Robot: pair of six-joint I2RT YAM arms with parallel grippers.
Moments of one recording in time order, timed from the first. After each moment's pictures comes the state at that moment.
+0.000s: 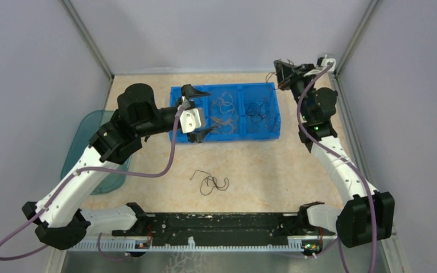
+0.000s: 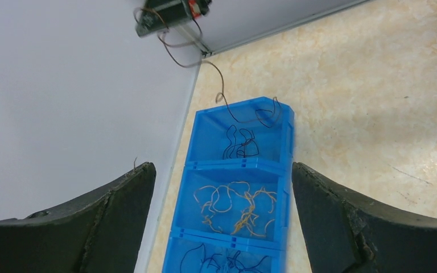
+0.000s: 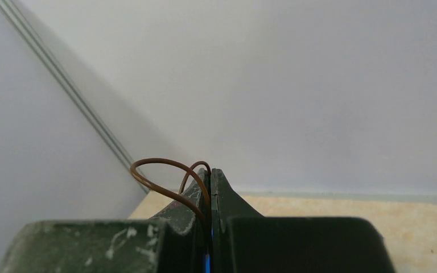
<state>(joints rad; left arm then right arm) -0.80 1.14 1.48 -0.48 0.42 0.70 0.23 1.17 0.92 0.59 -0.13 0.48</state>
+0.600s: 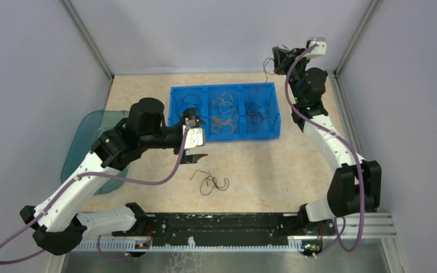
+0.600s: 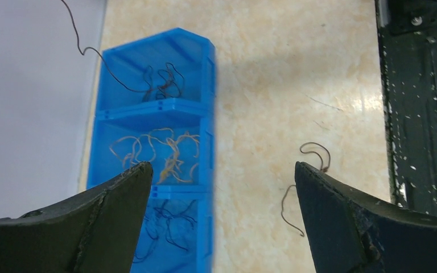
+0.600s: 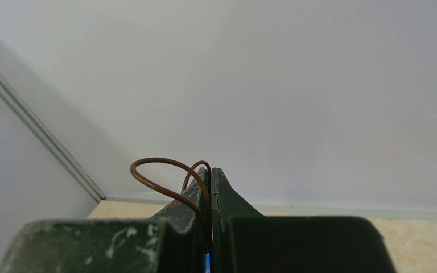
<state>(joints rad) -0.80 1.09 1.37 -0.72 0.45 0.71 0.21 1.41 1.16 0.59 -0.07 0.39</state>
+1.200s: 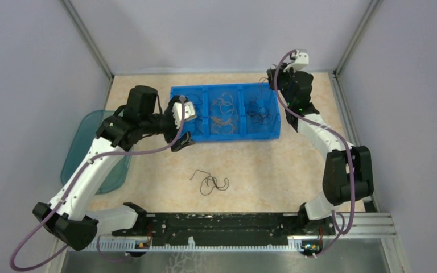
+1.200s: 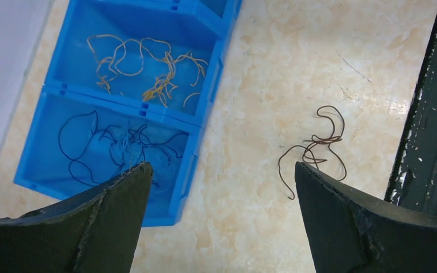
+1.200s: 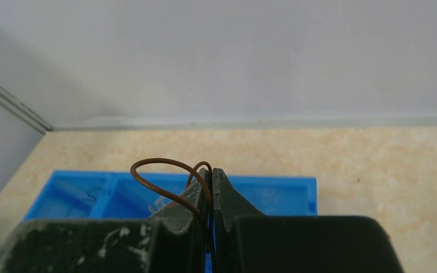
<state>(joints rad) -0.54 1.16 1.33 -0.80 0.52 0.63 0.21 1.53 1.12 0.48 -0.06 0.31</state>
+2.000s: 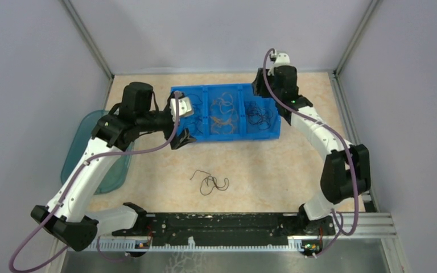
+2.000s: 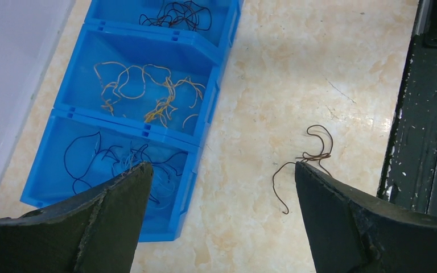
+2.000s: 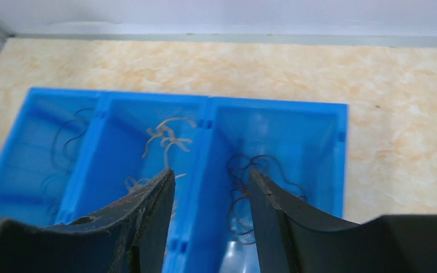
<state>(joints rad) -0.49 1.17 1.37 -0.79 0.59 0.58 0.29 1.60 1.30 -0.04 0.00 0.25</state>
